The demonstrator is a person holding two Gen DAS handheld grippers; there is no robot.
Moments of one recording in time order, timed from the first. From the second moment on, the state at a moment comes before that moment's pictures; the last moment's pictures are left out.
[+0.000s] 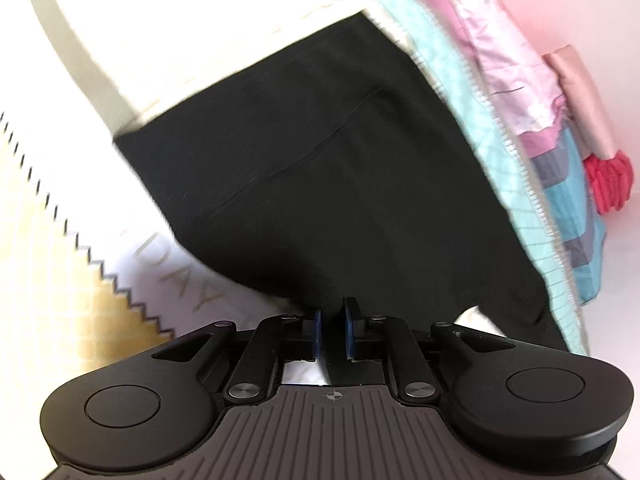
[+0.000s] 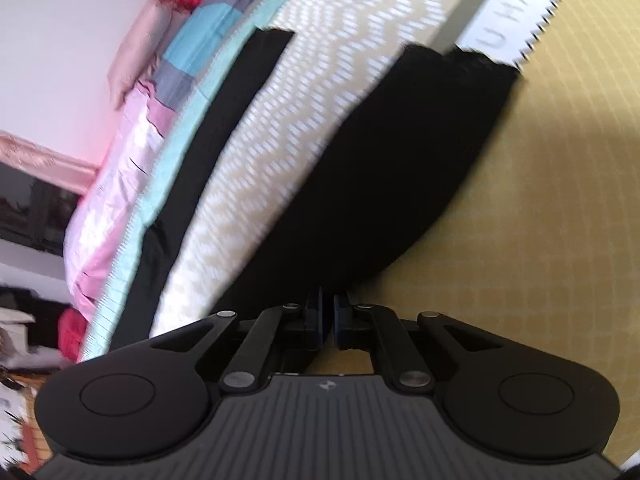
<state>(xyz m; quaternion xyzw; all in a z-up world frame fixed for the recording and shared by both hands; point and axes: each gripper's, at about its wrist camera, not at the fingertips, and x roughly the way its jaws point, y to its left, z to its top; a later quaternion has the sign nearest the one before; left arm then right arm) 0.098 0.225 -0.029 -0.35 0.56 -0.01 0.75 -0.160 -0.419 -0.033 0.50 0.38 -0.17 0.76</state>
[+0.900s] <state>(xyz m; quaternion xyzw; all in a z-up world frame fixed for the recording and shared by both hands) 0.281 0.220 -0.012 -0.37 0.53 -0.02 0.76 0.078 -0.547 -0.022 0.50 0.24 -0.19 0.81</state>
